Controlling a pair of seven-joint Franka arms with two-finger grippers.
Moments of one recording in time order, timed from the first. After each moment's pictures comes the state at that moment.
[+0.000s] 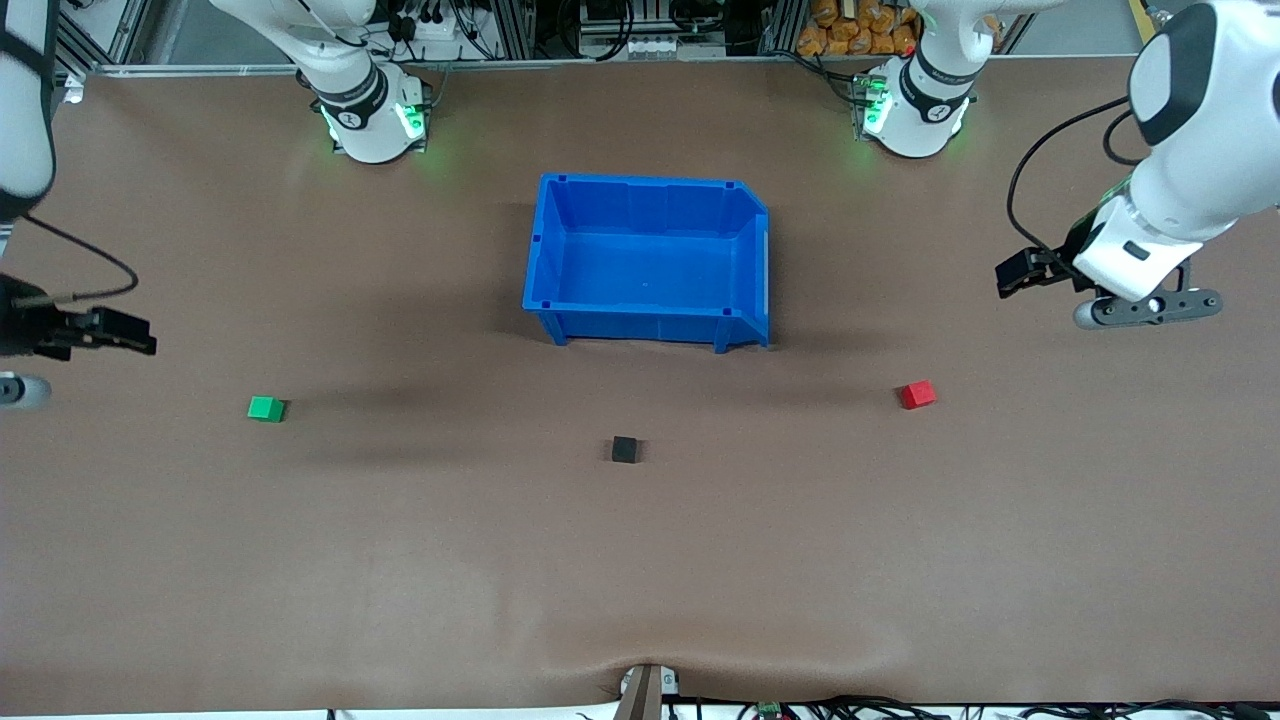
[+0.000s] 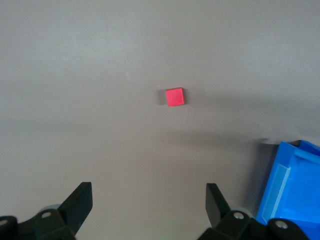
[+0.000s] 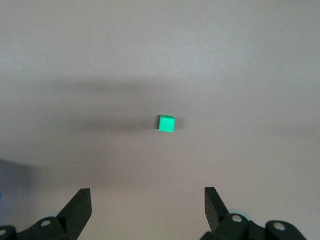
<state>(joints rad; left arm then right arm) 0.04 -0.07 -0.13 -2.00 0.02 1.87 -0.18 -0.18 0.29 0.07 -1.44 -0.07 1.59 -0.15</state>
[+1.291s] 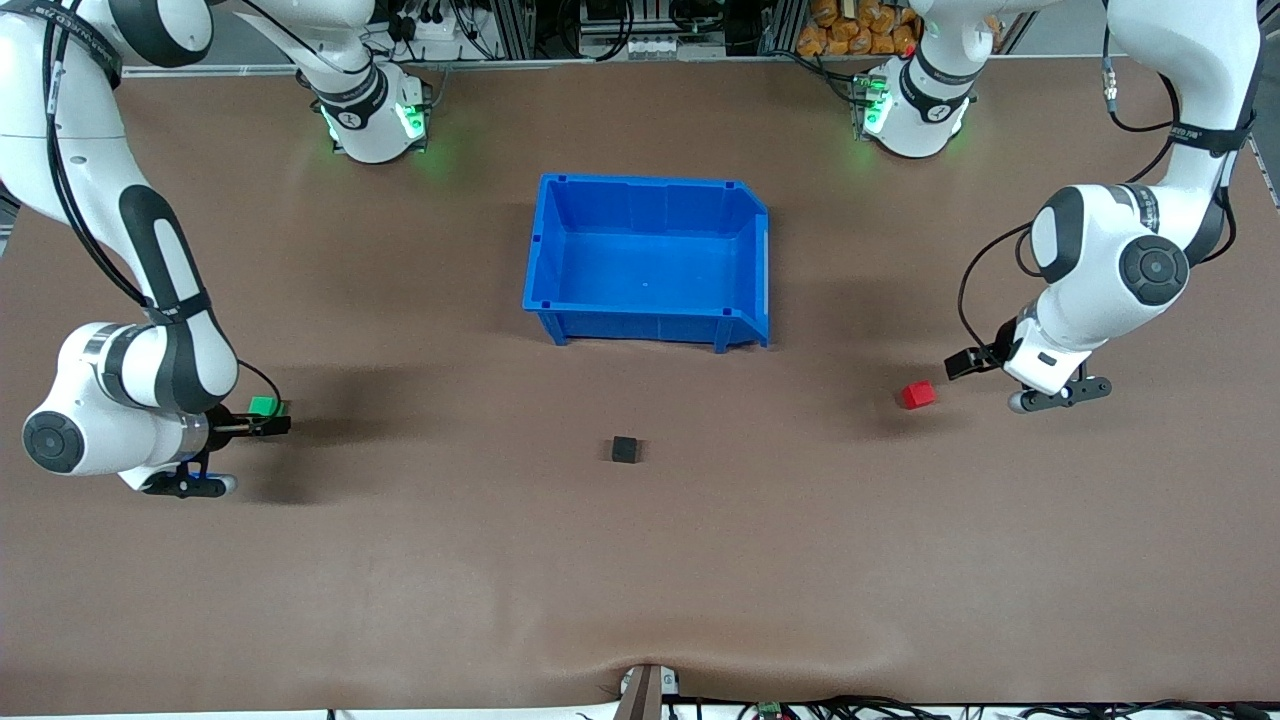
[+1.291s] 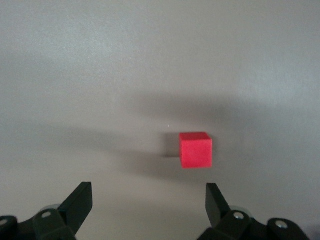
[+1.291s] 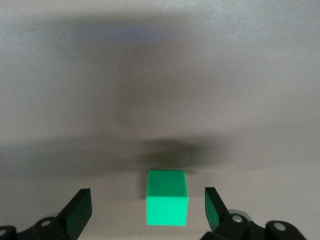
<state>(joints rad) 0.10 0.23 -0.13 -2.18 0.02 2.40 -0.28 -0.22 0.70 0.07 -1.60 -0.09 1.98 -0.07</state>
